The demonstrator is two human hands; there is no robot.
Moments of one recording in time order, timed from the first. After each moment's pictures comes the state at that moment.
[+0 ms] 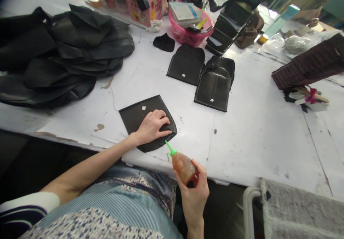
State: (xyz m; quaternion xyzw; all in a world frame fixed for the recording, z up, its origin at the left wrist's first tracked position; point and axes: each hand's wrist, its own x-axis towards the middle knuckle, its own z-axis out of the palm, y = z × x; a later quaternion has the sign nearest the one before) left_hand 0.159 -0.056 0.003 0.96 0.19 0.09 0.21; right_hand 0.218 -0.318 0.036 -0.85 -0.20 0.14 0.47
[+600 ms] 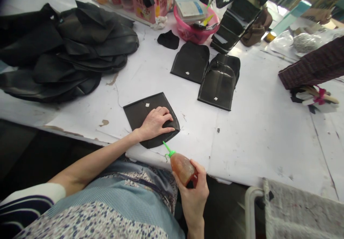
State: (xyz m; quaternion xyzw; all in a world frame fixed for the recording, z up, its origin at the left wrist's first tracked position) left_hand 0.160 -0.053 0.004 0.94 0.20 0.09 0.24; right_hand 0.210 -0.322 0.040 -0.84 -0.23 0.16 0.46
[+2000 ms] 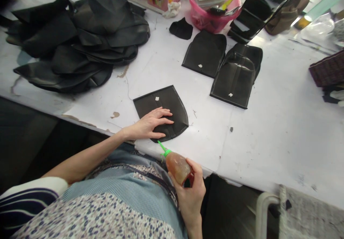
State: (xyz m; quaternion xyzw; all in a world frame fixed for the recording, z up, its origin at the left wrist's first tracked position) left_hand 0.096 -0.039 -0.004 0.93 0.08 0.07 0.36; right_hand 0.186 -0.314 0.033 -0.81 -0.26 0.21 0.49
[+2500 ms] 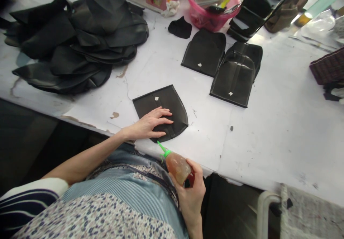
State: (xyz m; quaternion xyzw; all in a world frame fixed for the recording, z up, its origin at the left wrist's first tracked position) left_hand 0.096 -0.039 -0.005 0.93 0.08 0.08 0.36; right_hand 0.185 -0.318 0.030 -0.80 -0.24 0.24 0.49
